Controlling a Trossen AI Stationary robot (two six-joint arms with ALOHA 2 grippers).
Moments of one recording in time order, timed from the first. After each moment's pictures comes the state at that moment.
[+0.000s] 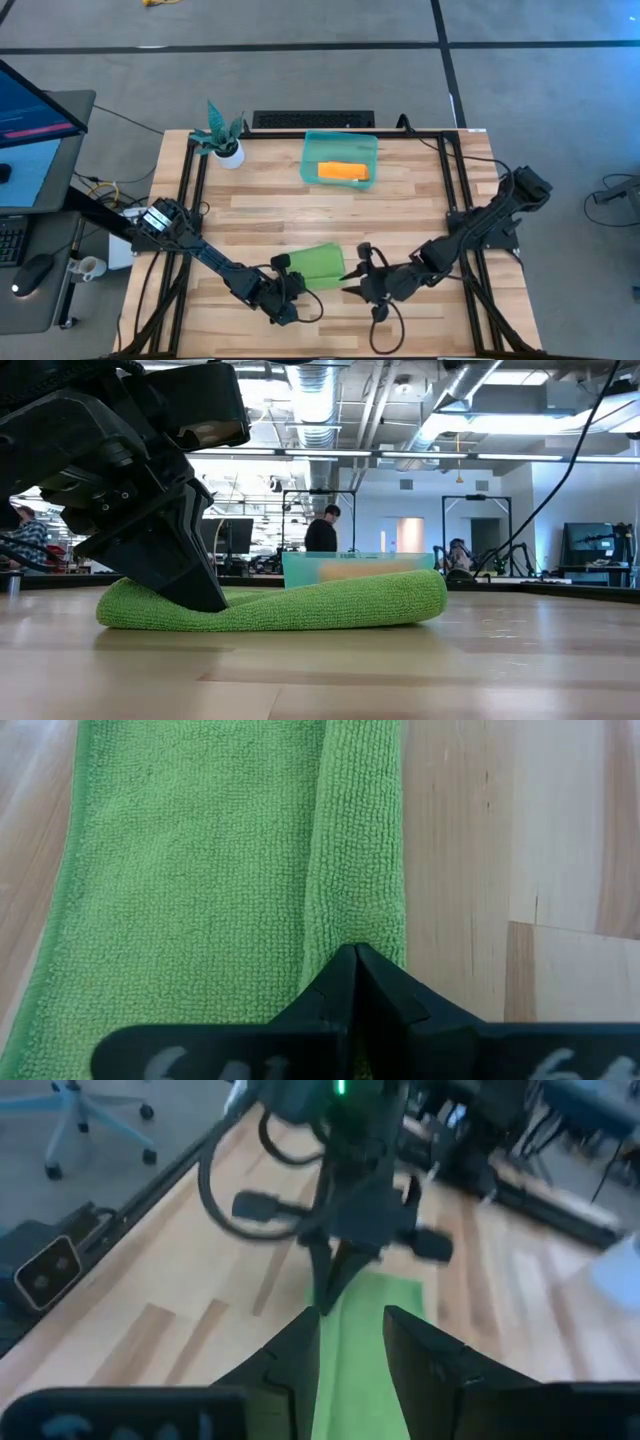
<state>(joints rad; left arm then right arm) -0.61 1.95 1.07 -0.28 -0.48 -0.68 0.62 1.56 0.95 0.06 0.45 -0.13</state>
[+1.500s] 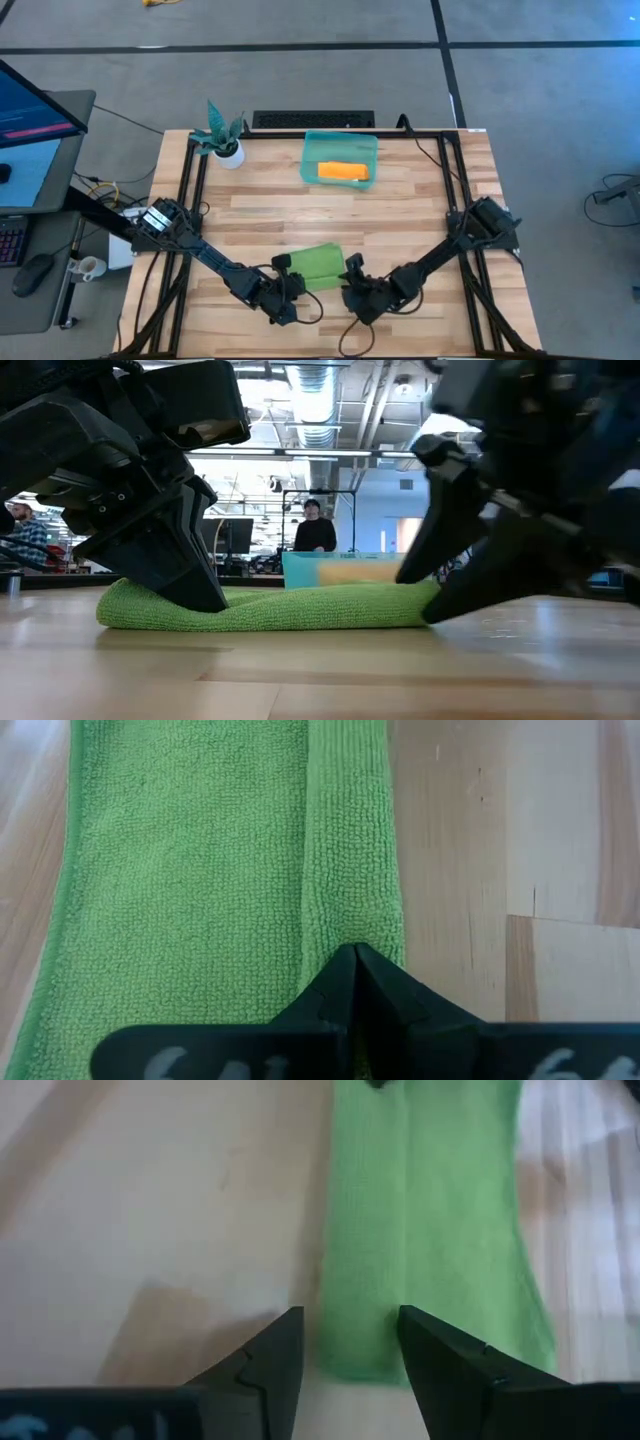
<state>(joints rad) -0.61 1.95 1.07 -0.28 -0.47 -0.63 0.63 1.98 1.07 -0.15 0.60 -0.05</state>
